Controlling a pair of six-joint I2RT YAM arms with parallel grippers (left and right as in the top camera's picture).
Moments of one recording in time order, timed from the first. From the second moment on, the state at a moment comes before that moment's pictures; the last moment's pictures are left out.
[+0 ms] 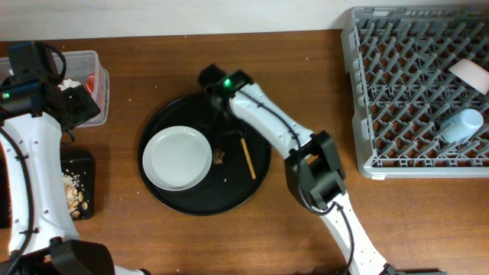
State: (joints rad) left arm 0.27 1.65 1.72 -1.19 -0.27 -0.29; right arm 0.62 2.54 2.34 -1.29 0.09 0.39
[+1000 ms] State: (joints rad) left arm 0.27 1.65 1.72 -1.19 -0.27 -0.29; right arm -0.17 2.52 2.72 -1.57 -0.11 -0.11
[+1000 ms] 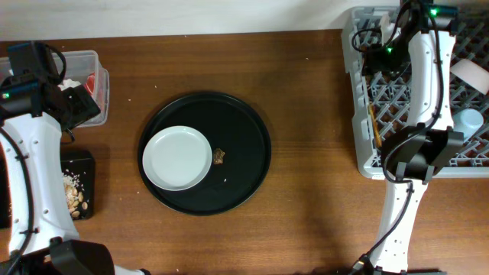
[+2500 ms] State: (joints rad) left arm 0.27 1.65 1.72 -1.19 -0.27 -0.29; right arm 0.08 2.39 2.60 -1.65 -0.34 0.37
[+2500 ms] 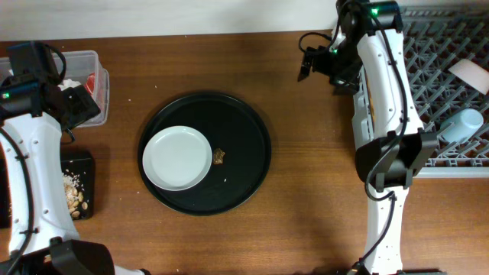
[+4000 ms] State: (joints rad) left arm 0.27 1.65 1.72 -1.19 -0.27 -0.29; right arm 0.78 2.69 2.52 -1.19 0.00 0.36
